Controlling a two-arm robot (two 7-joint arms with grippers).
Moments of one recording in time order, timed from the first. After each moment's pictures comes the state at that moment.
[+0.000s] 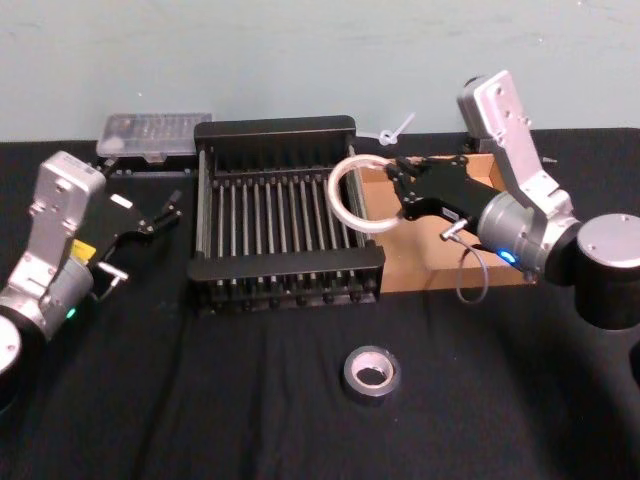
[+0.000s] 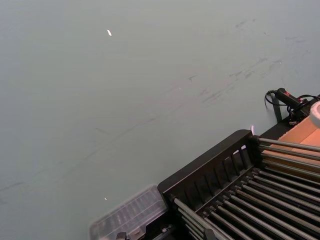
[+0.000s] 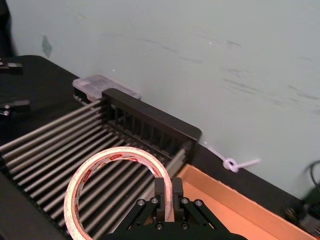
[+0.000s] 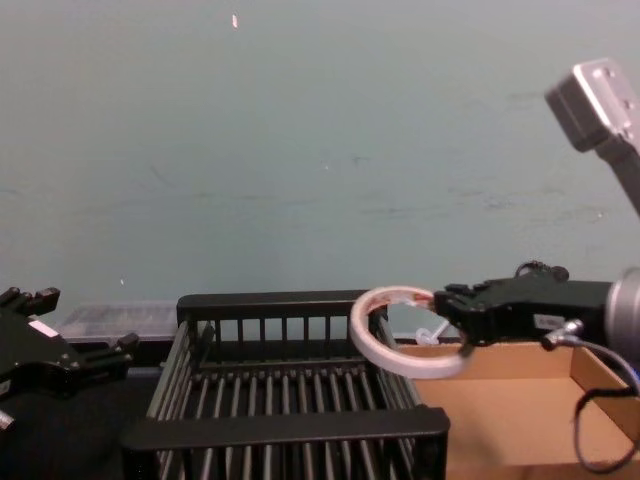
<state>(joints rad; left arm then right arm) -0.20 0.60 0.45 -1.41 -0.25 -0.12 0.03 0.36 0.31 -0.39 -1.43 0.17 0.25 0.36</state>
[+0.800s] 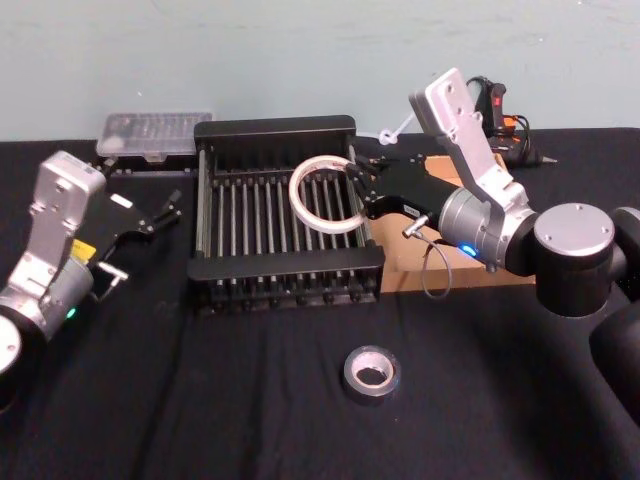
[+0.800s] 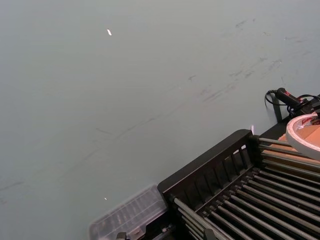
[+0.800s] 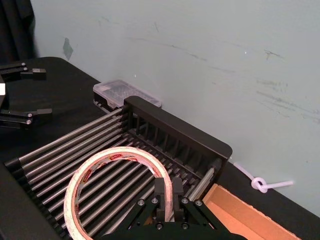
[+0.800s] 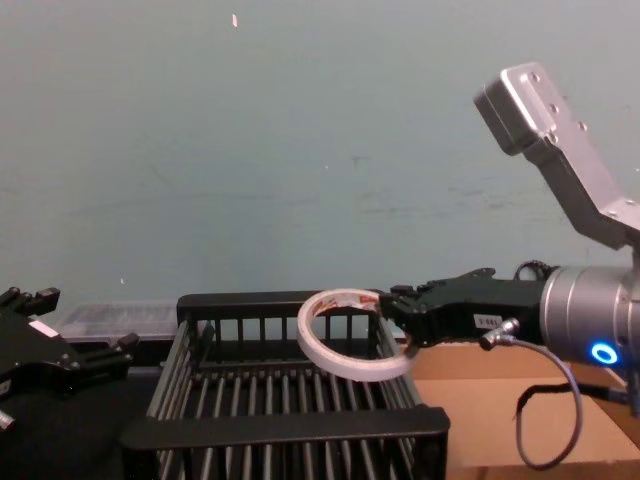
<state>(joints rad) -0.20 0.60 0.45 -1.41 -0.25 -0.12 0.03 0.42 0.26 -0.45 -1.34 0.15 0.23 0.38</state>
